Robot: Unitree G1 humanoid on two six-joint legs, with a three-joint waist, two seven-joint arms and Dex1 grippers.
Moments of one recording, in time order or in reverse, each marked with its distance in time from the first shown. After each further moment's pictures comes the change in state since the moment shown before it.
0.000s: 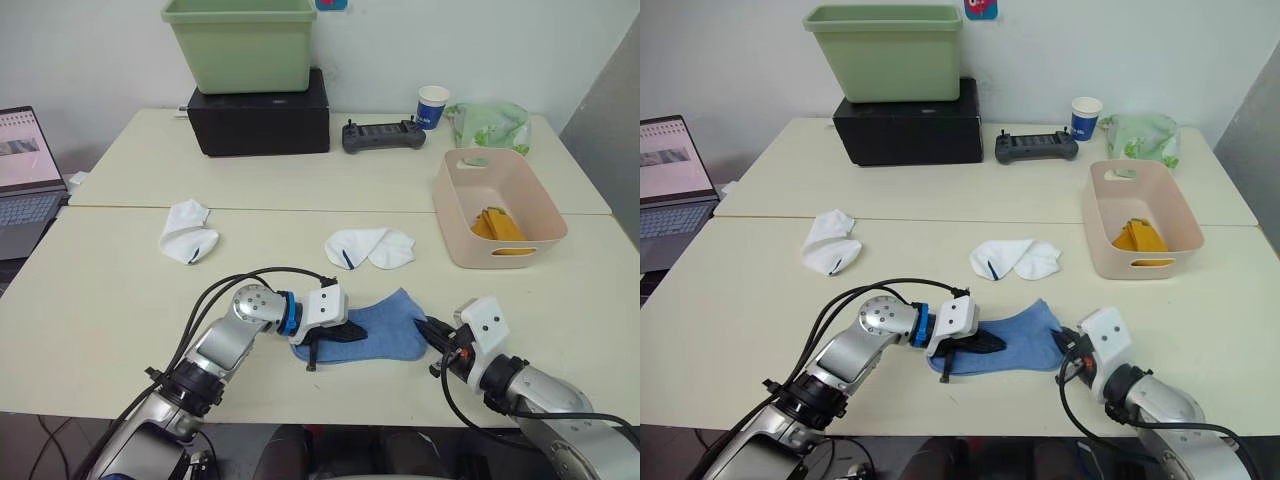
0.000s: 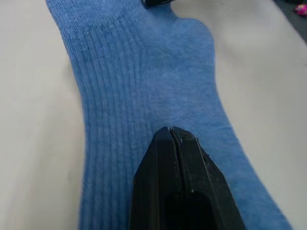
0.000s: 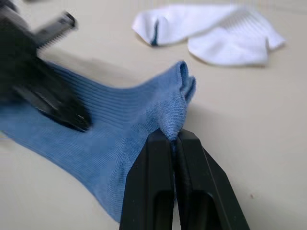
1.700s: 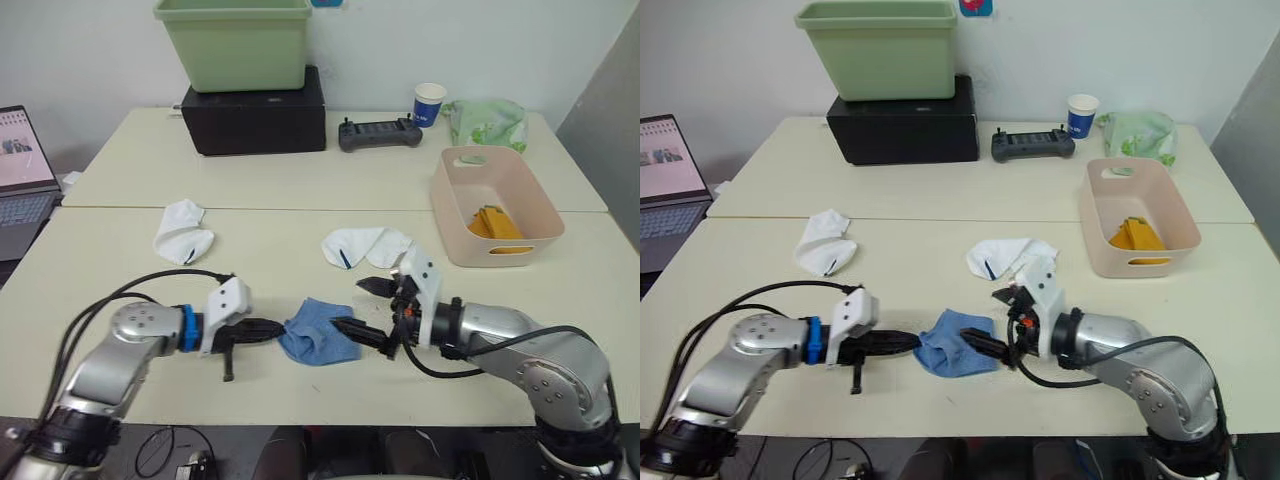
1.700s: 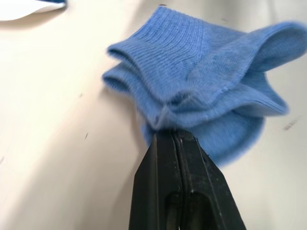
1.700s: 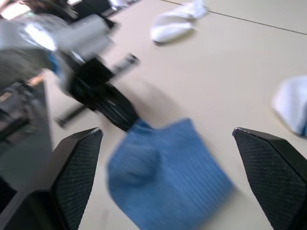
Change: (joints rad) left arm 0.327 0.367 0.430 -0.251 -0.261 0.253 -0.022; right arm -0.473 0.003 0.110 0.130 0.272 0.302 -0.008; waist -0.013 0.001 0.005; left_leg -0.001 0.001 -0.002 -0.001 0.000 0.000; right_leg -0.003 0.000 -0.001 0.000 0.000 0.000
